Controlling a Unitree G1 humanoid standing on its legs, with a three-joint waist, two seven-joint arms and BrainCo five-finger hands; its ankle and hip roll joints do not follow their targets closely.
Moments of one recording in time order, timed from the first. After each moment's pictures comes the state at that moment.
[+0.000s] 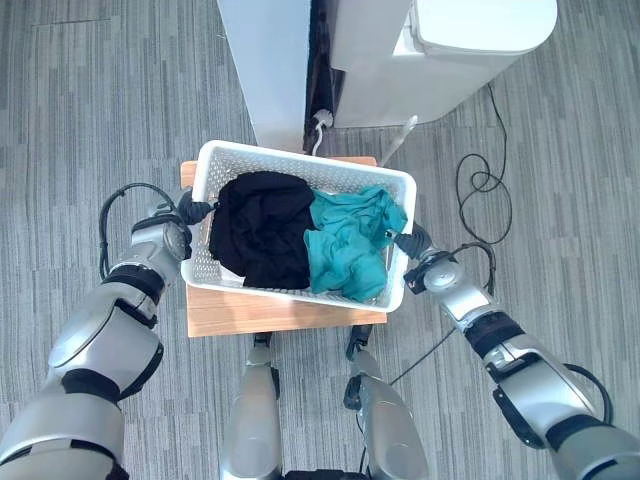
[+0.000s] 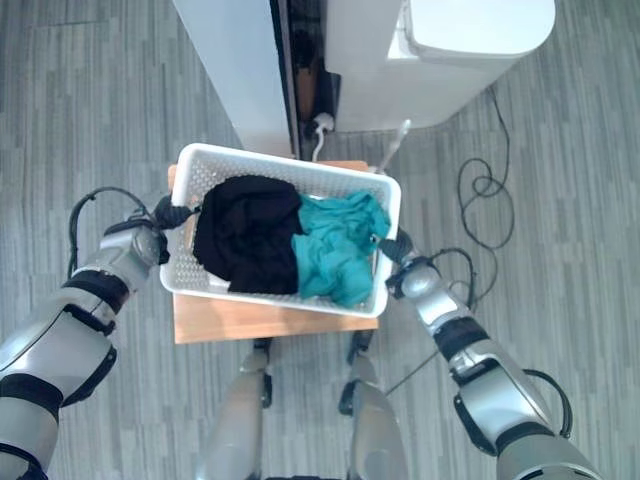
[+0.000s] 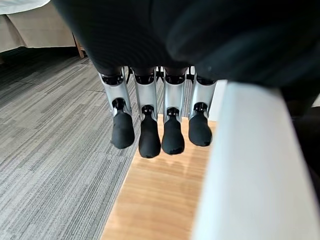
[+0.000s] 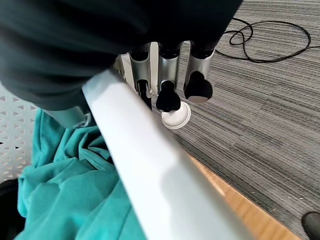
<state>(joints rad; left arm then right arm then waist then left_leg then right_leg) -1.05 0.62 -0.72 1.14 0.29 0.07 0.15 -0.74 -0.42 0.45 0.70 0.06 0.14 -0.15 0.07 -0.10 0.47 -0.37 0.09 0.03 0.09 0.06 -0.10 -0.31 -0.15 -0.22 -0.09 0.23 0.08</state>
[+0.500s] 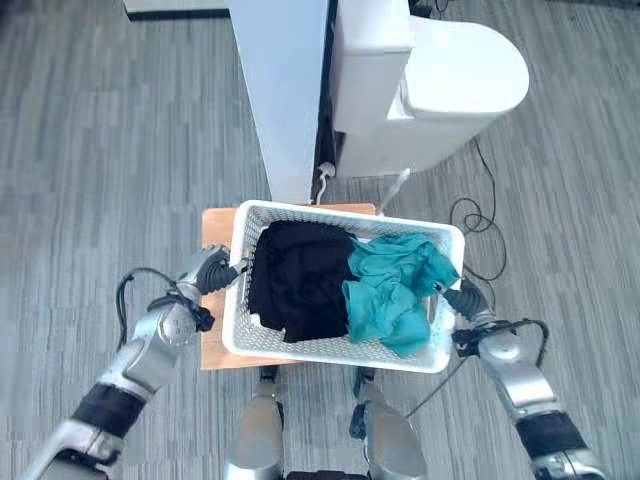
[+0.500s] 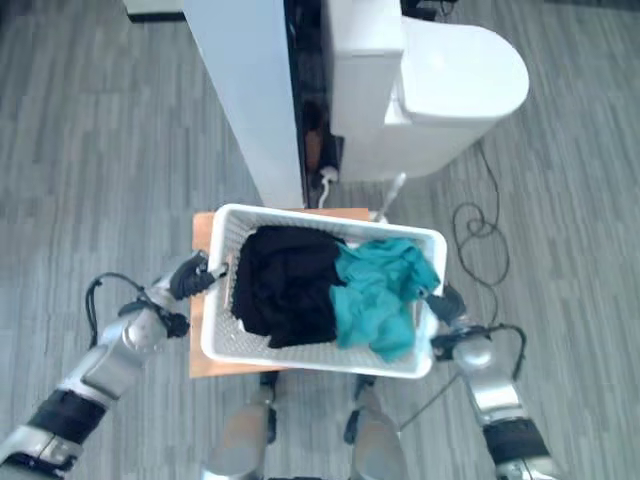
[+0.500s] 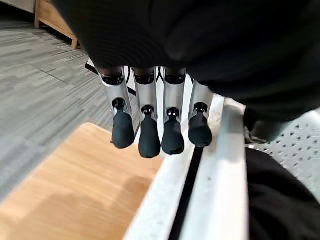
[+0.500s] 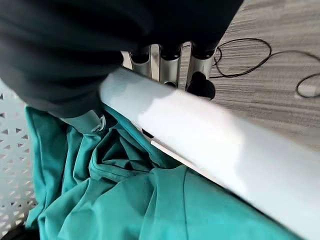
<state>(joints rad) -0.25 0.65 -0.29 0.12 0.25 0.08 0.05 -0.15 -0.46 0.04 0.21 0.04 0.20 -0.02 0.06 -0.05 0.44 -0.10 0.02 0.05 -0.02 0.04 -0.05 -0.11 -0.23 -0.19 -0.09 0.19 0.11</state>
